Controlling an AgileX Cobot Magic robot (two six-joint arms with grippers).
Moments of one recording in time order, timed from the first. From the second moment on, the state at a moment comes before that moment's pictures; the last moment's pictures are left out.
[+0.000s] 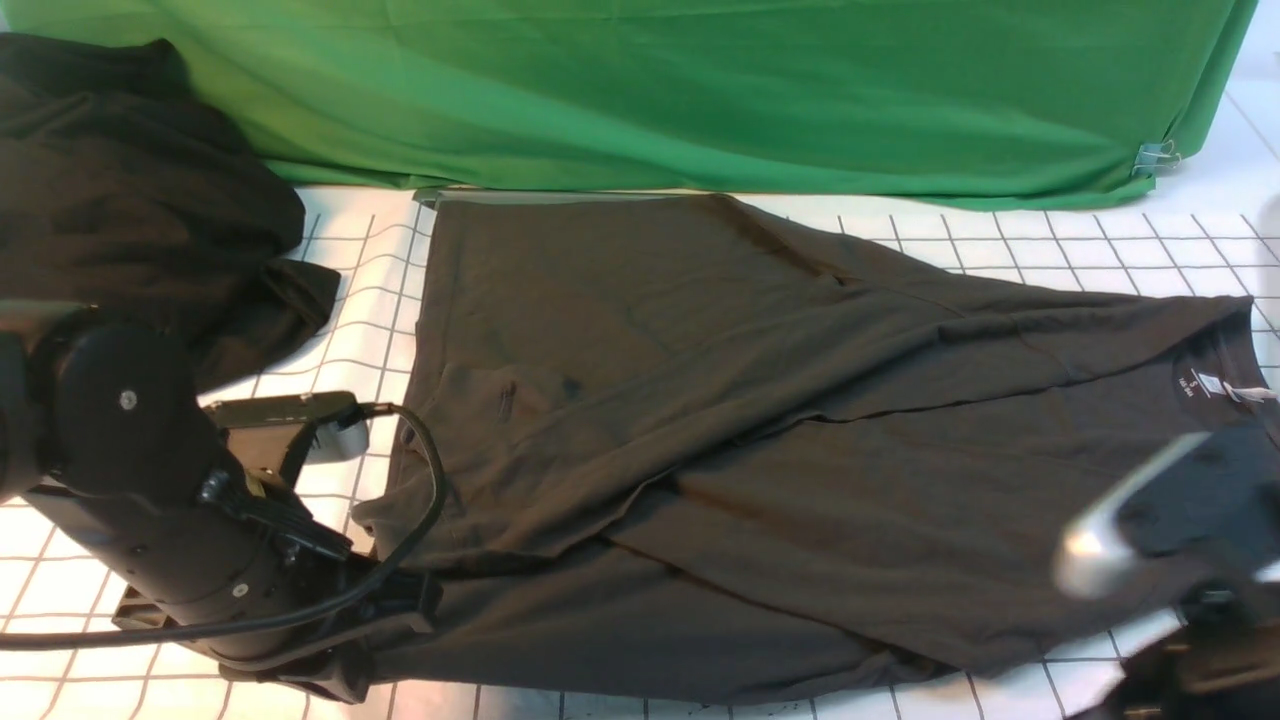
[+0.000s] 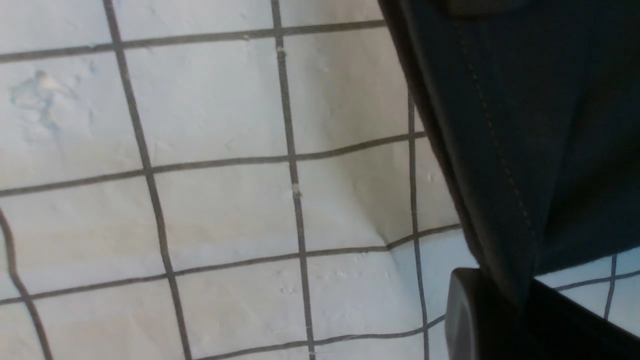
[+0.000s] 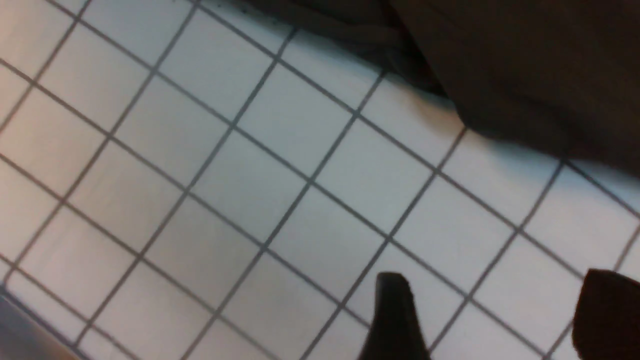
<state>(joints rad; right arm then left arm) 0.56 1.11 -0.66 0.08 0.78 -0.12 -0.35 1.40 -0.81 -0.16 0.87 -0.21</state>
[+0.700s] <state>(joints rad) 0.83 1.63 -0.75 -0.58 0.69 0.35 -0.35 1.40 -0.81 -0.16 0.87 -0.21</state>
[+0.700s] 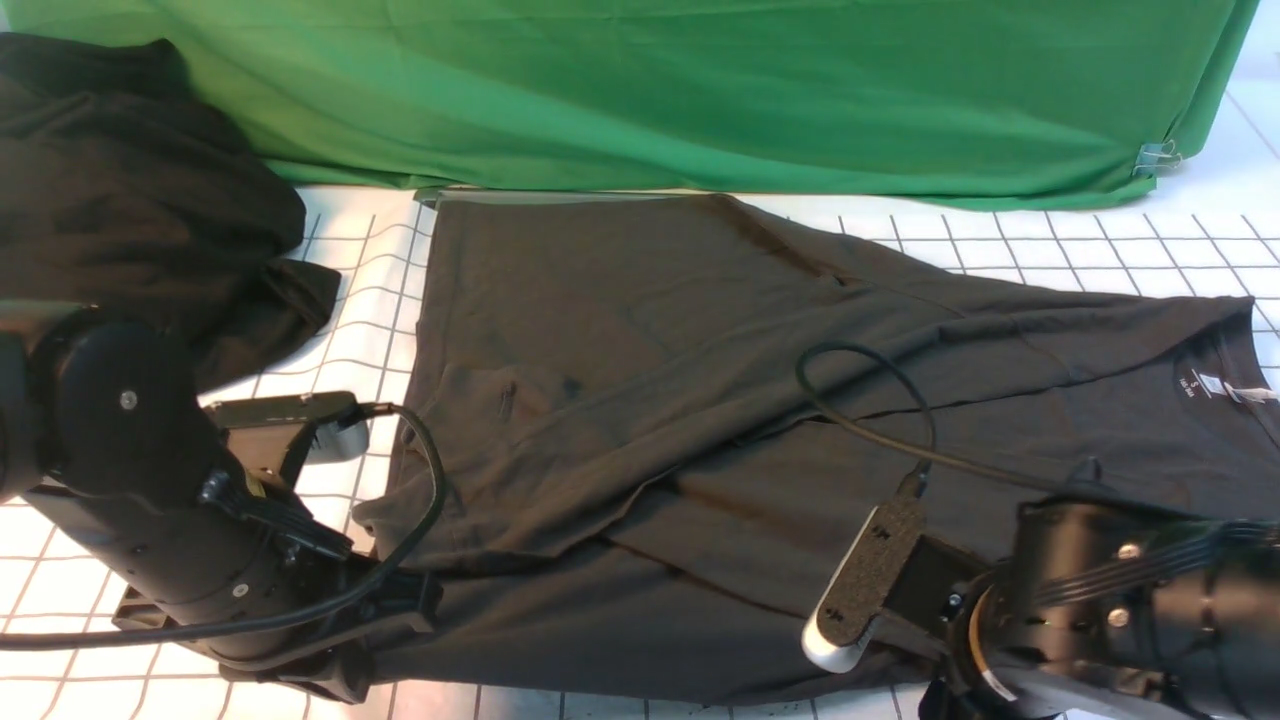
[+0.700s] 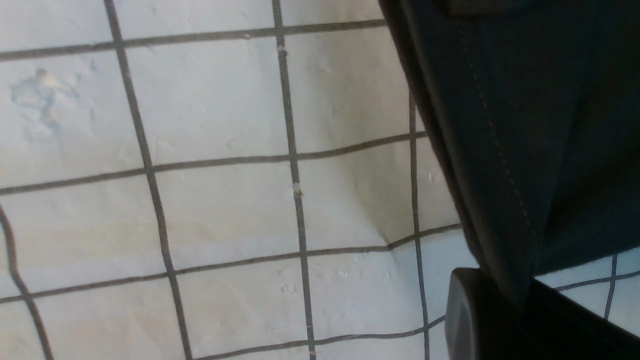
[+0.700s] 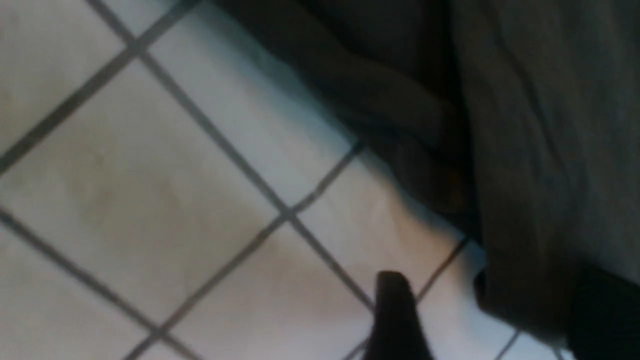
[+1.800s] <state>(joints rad) 0.83 1.35 -0.74 -0.19 0.93 0.16 -0.35 1.27 -0.80 -0.17 1.12 -0.18</state>
